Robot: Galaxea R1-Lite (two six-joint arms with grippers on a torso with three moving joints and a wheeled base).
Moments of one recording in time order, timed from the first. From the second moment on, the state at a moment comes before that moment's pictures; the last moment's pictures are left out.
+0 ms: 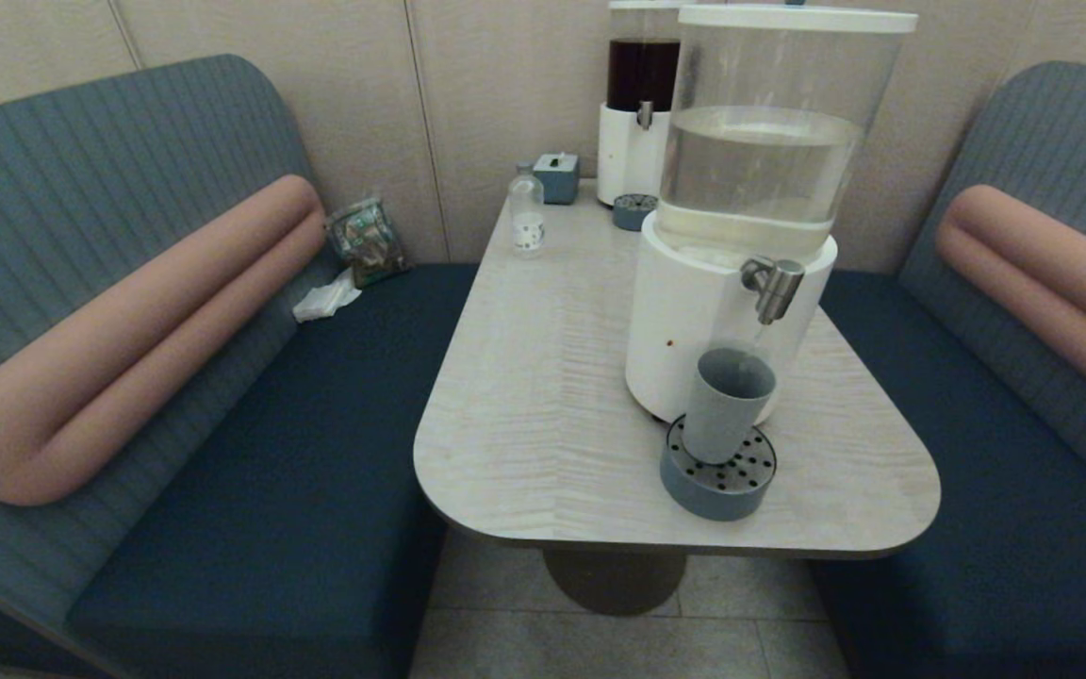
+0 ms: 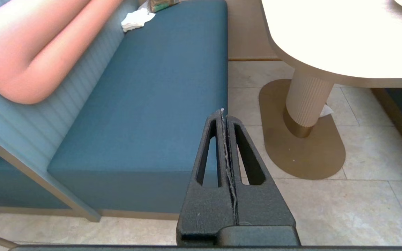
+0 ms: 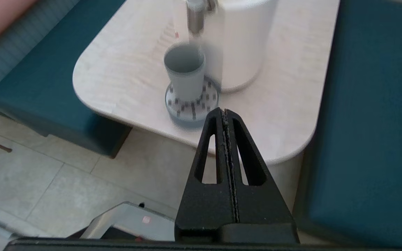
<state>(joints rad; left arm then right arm) 0.02 0.00 0.00 0.01 -0.02 0.04 0.35 0.96 -1.27 0.55 -0.04 0.04</state>
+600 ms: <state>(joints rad) 0.02 0.00 0.00 0.01 -0.02 0.04 0.48 1.46 -1.75 0.58 -0.06 0.05</state>
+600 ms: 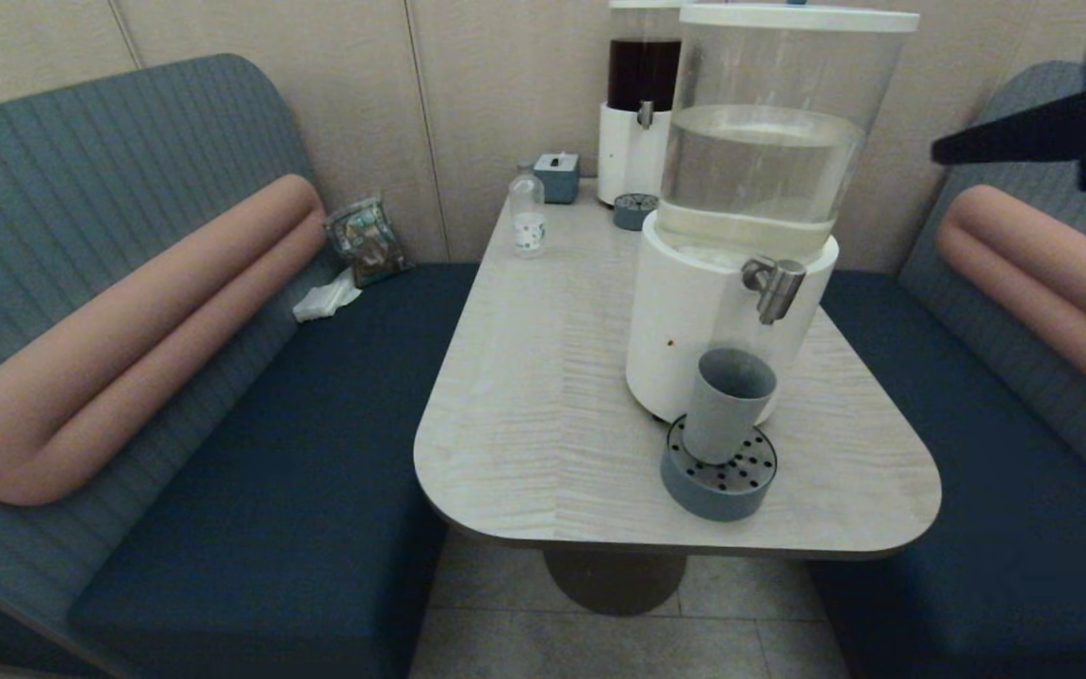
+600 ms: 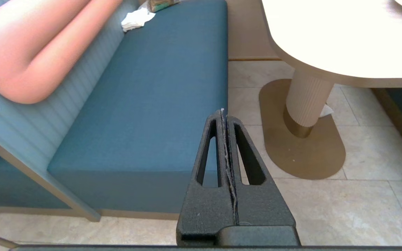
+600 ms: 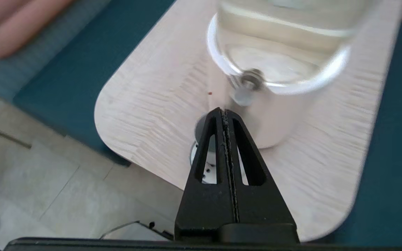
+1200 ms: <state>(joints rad) 0.02 0.00 0.00 0.01 -0.02 0.04 0.51 1.80 -1.93 0.60 -0.18 0.05</state>
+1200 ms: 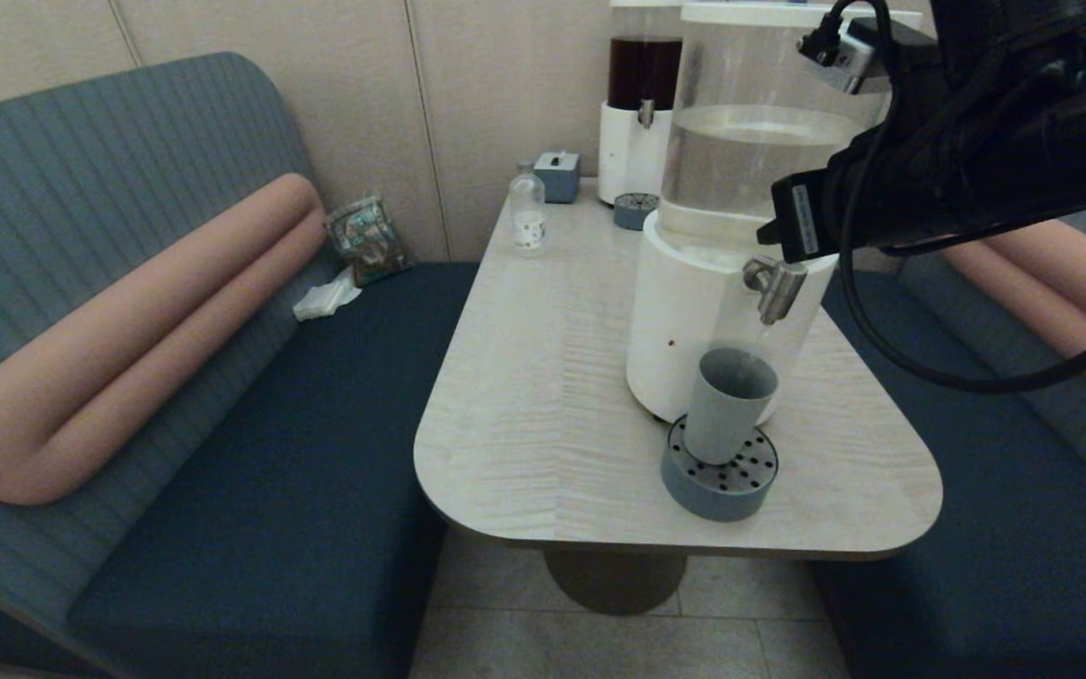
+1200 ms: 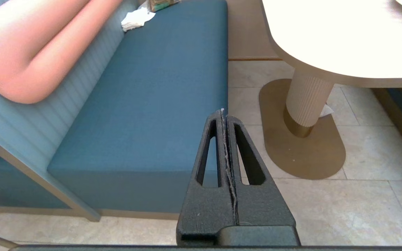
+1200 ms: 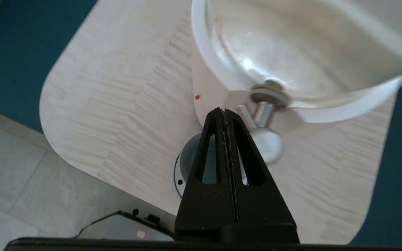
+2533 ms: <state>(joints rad) 0.02 0.00 0.00 0.01 -0.02 0.04 0.48 1.88 -1.93 0.56 -0.23 0.05</state>
